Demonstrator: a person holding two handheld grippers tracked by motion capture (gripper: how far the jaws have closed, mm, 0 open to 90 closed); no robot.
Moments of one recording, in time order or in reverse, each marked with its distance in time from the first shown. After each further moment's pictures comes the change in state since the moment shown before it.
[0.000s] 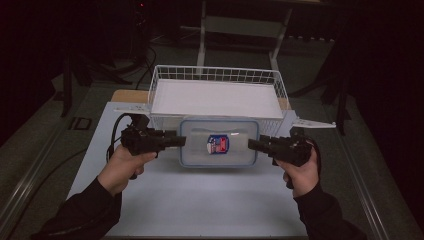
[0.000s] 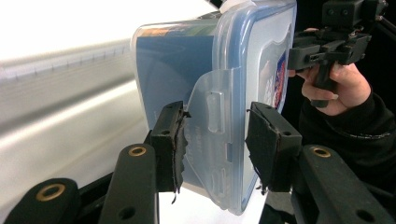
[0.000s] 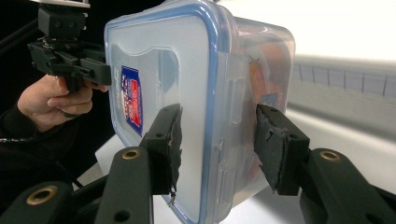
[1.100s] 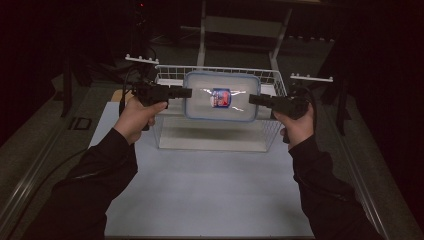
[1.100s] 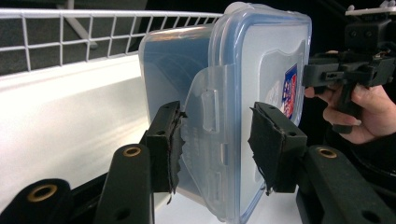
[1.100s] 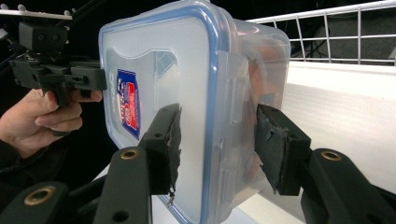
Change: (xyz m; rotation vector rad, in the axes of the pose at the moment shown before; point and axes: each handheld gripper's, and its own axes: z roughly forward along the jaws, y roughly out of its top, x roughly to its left) left arm 0.051 0.089 0.023 -0.066 0.086 -0.042; right arm -0.046 0.090 0.028 -0.035 -0.062 0.052
